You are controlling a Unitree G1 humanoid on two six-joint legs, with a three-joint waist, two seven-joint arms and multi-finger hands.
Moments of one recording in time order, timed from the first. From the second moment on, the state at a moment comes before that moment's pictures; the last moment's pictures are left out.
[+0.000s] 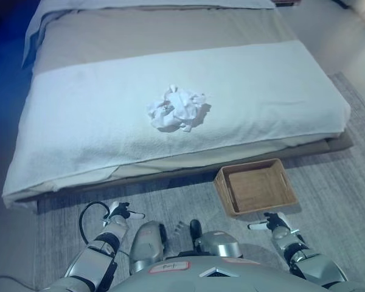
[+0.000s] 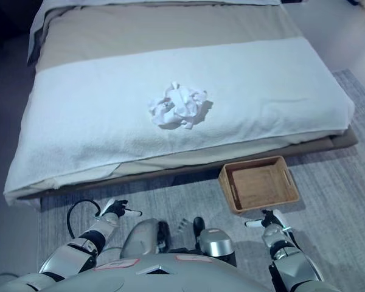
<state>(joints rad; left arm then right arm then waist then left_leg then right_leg) -0.19 0.25 -0.32 1.18 0.08 0.22 0.21 -0.14 -0.33 0.28 1.26 -0.10 0.13 -0.22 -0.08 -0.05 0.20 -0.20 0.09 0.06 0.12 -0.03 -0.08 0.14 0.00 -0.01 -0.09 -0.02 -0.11</state>
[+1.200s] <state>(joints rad) -0.07 0.23 -0.34 1.11 0.14 0.24 0.23 -0.14 -0.43 0.43 0.77 -0.26 0.10 -0.22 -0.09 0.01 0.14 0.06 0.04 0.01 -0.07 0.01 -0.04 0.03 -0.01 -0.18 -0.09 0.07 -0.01</state>
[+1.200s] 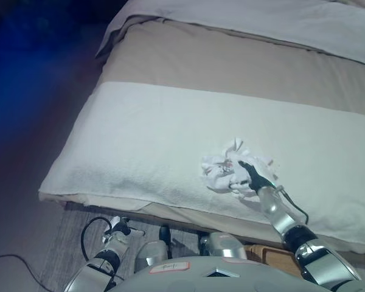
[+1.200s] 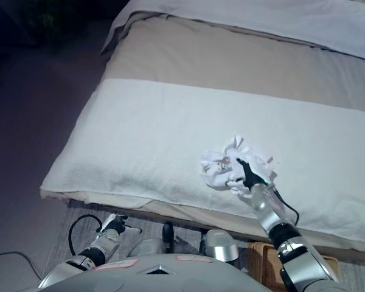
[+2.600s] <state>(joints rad) -0.43 0.20 -0.38 1.18 -0.01 0.23 0.36 -0.65 -0.40 0.51 1.10 -0.24 0.17 -0.46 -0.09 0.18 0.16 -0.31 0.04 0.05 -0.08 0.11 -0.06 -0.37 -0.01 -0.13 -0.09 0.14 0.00</state>
